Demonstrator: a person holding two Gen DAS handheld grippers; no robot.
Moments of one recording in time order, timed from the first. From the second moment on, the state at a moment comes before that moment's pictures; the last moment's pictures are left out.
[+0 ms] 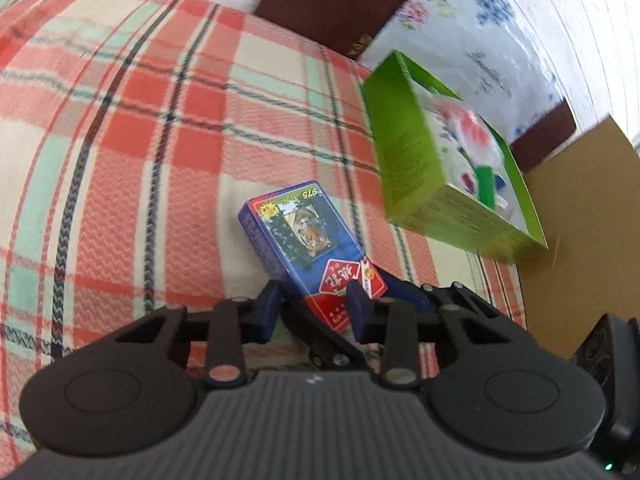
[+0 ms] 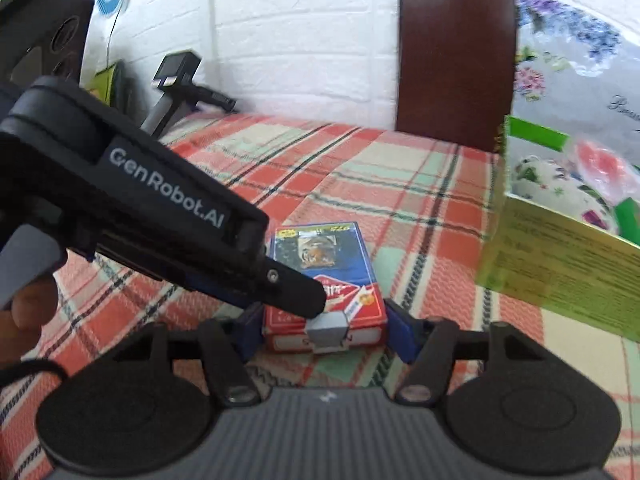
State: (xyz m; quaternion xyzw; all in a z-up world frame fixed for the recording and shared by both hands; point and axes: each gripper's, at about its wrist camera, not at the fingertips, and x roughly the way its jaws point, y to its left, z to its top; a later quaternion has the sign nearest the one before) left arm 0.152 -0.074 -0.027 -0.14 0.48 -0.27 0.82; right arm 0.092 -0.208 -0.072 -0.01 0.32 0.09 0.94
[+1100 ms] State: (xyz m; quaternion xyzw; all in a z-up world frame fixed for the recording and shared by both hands) left arm 0.165 -0.317 0.033 0.09 0.33 -0.39 0.85; right arm 0.067 -0.399 -0.049 0.06 0.16 -0.23 0.96
